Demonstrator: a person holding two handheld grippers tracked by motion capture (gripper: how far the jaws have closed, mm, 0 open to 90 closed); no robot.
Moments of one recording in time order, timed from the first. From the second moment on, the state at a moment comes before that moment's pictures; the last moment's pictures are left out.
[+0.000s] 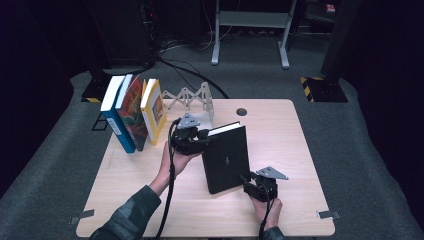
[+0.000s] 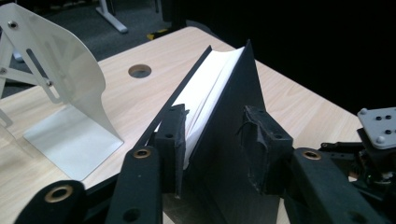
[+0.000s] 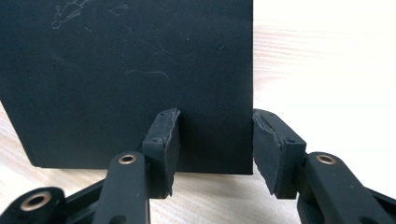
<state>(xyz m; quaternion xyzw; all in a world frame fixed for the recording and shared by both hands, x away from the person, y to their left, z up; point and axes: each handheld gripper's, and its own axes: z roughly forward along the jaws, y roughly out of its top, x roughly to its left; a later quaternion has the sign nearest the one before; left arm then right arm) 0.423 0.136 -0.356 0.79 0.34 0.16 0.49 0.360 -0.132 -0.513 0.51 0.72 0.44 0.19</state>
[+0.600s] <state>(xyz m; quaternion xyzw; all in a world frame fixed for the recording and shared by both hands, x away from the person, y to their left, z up) 0.384 0.125 -0.355 0.79 0.29 0.21 0.50 0.382 -0.132 -0.521 0.50 0.73 0.42 0.17</state>
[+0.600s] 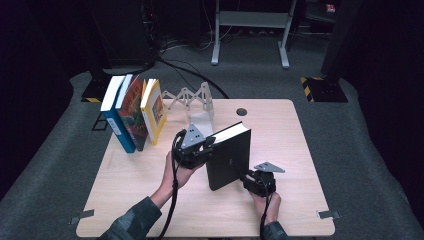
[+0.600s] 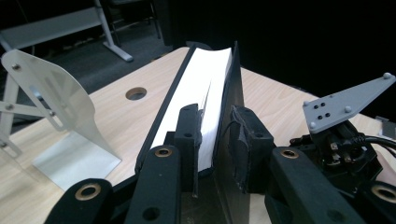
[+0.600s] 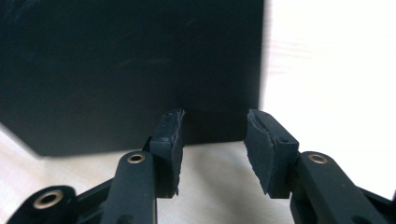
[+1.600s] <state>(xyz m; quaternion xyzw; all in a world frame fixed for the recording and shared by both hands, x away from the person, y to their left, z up) 0.369 0.129 -0.346 0.79 0.26 0.20 0.52 0.393 -0.151 -0.470 0.43 0.74 0.50 0.14</state>
